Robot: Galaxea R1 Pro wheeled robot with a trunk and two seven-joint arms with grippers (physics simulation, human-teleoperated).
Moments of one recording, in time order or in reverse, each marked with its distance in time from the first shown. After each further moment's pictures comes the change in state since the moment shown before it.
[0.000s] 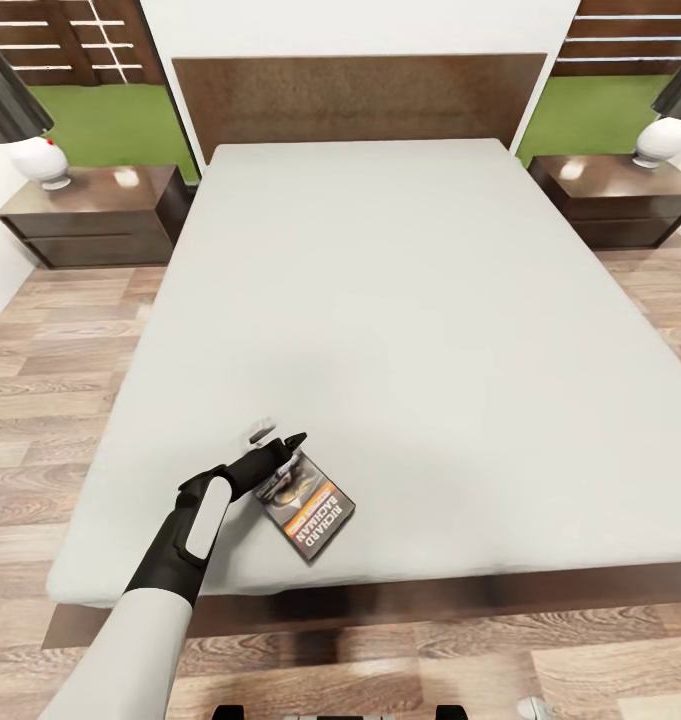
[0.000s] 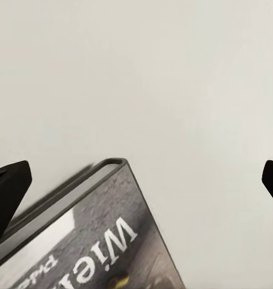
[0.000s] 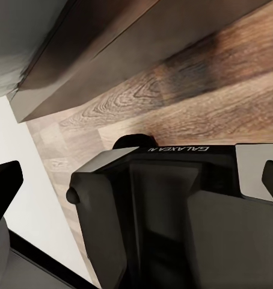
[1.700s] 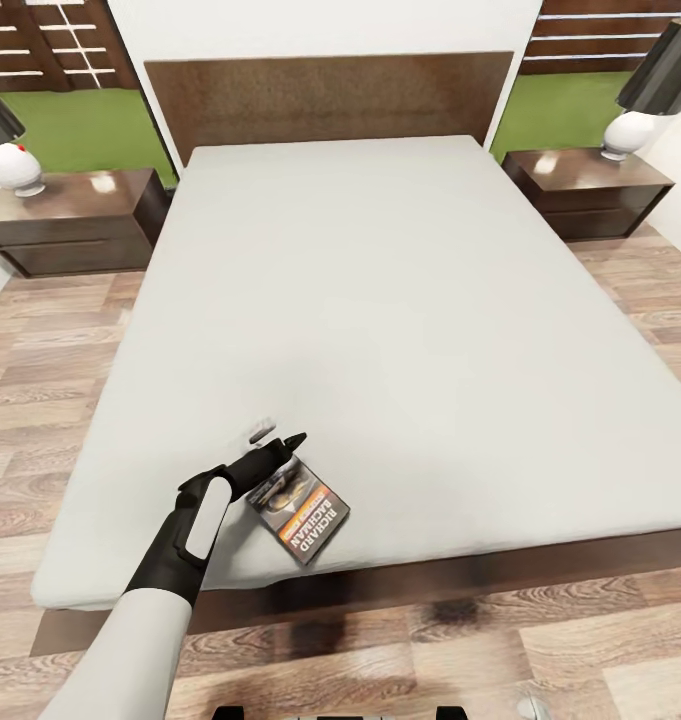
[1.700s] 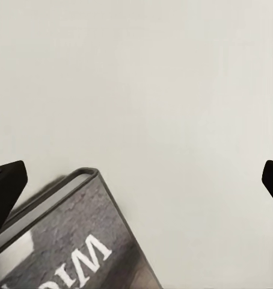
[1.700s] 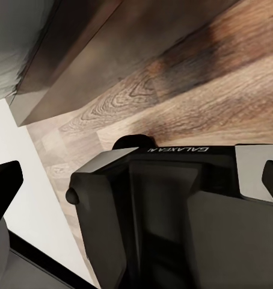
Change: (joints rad) left arm 0.001 0.000 0.000 0.000 -0.005 -0.001 0.001; right arm 0.000 0.000 0.000 0.001 0.000 0.000 -0.003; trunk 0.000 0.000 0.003
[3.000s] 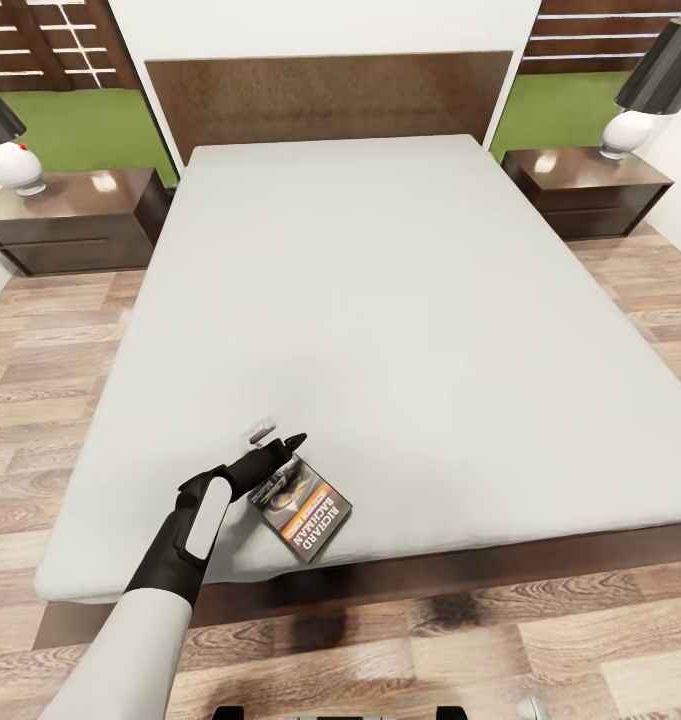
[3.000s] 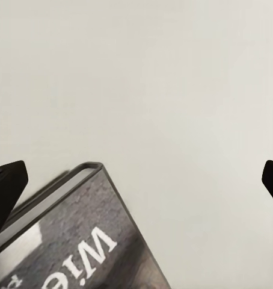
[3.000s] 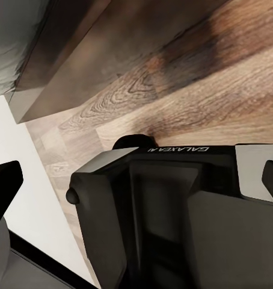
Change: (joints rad) left arm 0.000 0.000 0.000 0.000 0.002 0.003 0.001; right arm 0.000 0.000 0.000 0.001 0.000 0.000 0.001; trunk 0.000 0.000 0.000
